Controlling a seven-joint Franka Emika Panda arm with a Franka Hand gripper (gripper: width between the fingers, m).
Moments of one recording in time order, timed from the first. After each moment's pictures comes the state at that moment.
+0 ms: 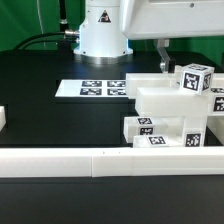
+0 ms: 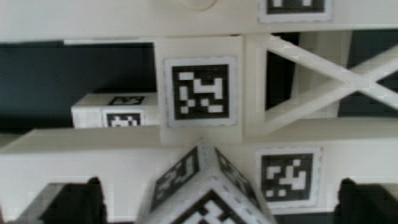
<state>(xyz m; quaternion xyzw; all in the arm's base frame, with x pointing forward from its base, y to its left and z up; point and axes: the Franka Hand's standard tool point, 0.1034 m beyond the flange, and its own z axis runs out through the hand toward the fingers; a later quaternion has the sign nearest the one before) 0.634 0.076 0.123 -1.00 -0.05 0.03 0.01</state>
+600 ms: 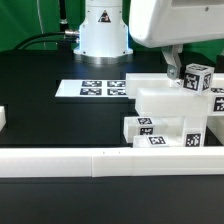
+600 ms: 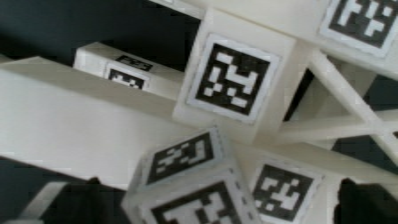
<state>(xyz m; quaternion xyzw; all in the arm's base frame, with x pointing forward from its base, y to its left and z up) 0.636 0.078 0.118 -0.98 -0.21 0.02 0.00</state>
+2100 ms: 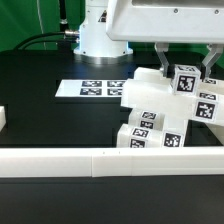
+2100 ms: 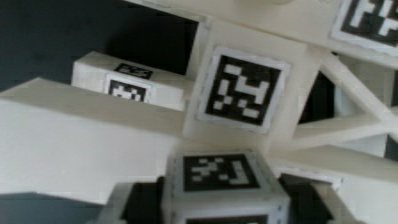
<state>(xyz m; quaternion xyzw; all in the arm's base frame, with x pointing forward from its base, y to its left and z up) 0.640 0.057 0.117 -0.99 0.11 0.01 0.00</state>
